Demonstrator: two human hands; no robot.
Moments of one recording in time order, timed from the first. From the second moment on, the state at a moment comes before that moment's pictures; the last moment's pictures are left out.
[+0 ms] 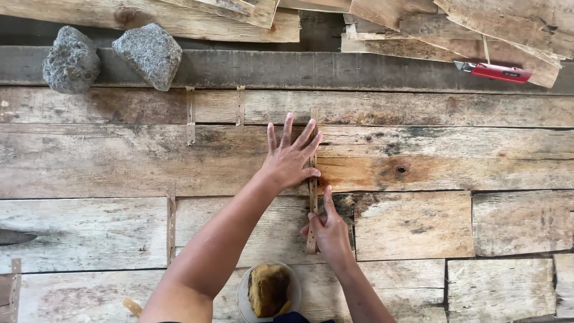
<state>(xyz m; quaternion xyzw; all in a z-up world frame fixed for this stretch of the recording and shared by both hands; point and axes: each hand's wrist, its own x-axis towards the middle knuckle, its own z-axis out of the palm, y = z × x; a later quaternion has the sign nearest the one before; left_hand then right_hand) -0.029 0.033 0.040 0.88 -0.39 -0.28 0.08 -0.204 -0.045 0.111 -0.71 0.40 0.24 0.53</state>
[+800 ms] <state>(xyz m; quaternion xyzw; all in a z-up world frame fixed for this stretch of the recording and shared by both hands) -0.083 0.046 0.074 0.89 -0.36 -0.27 0.10 -0.205 -0.040 0.119 -0.72 0.39 0.22 0.53</state>
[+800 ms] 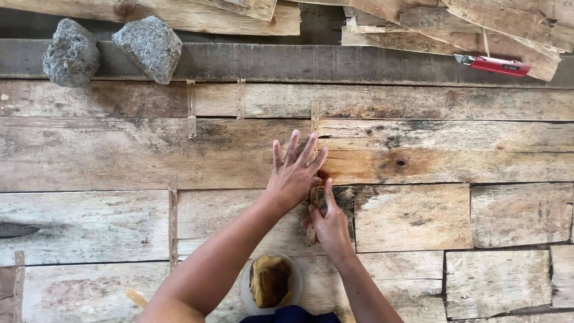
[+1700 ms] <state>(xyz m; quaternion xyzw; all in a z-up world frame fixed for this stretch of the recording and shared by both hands) -0.096 0.064 0.023 0.87 -0.44 -0.20 0.13 -0.212 -0.040 0.099 -0.75 0.42 0.20 0.48</state>
